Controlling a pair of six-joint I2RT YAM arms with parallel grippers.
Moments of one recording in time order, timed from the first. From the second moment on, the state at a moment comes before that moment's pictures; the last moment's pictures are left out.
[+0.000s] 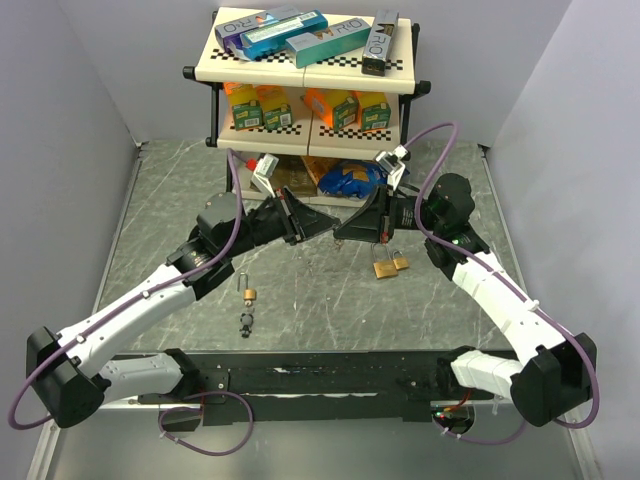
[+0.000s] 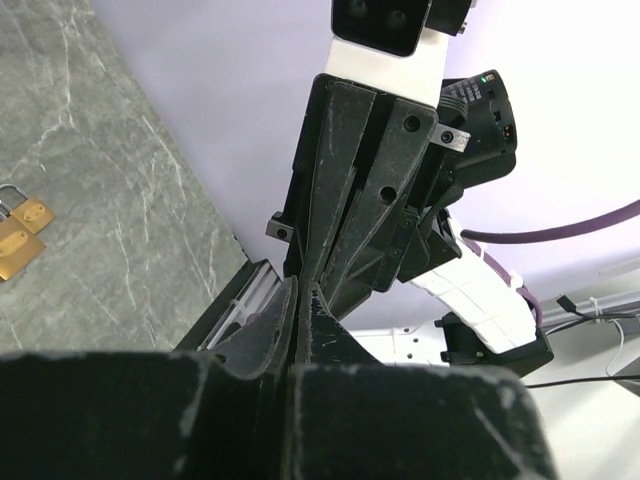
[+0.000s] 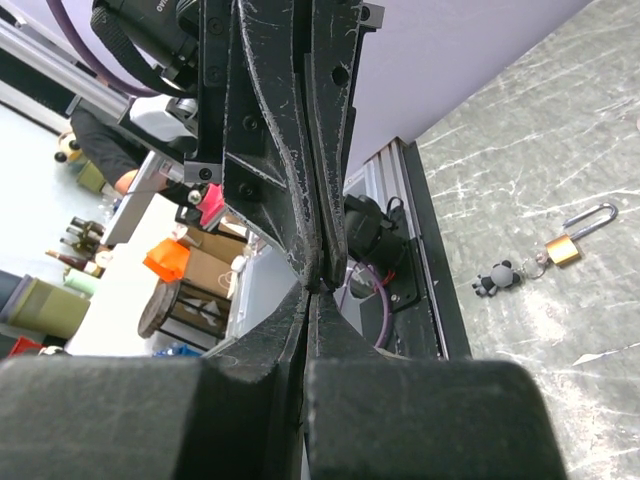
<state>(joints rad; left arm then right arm) -0.76 1.13 1.02 0.18 0.34 -1.04 0.38 1.15 0.96 0.31 -1.13 0.91</state>
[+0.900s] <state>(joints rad) -0.76 1.09 0.94 0.22 0.29 -1.10 0.38 1.15 0.96 0.25 -1.13 0.88</state>
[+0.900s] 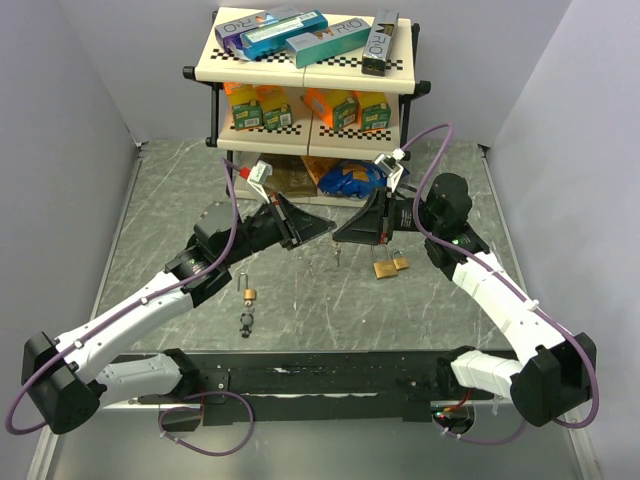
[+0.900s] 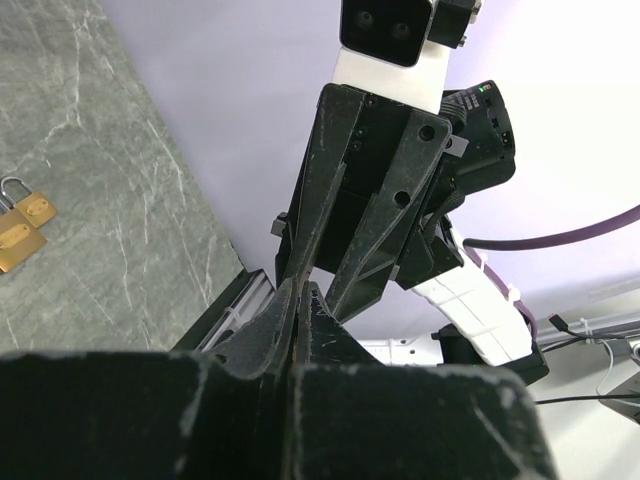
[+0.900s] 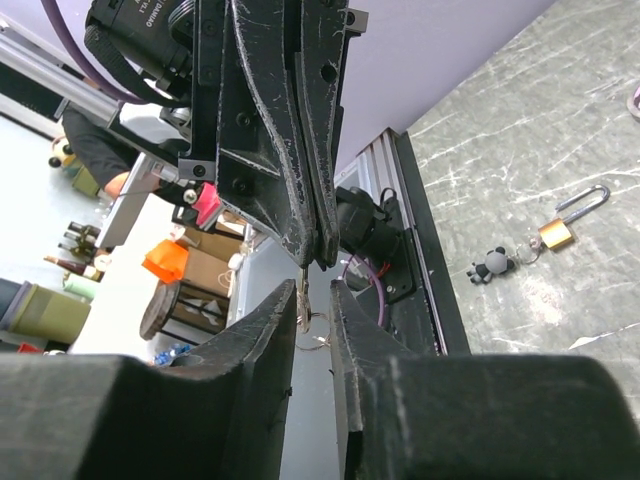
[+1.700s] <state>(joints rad) -0.76 1.09 0.94 0.22 0.28 -1.10 0.38 1.15 0.96 0.26 -1.15 0.88</state>
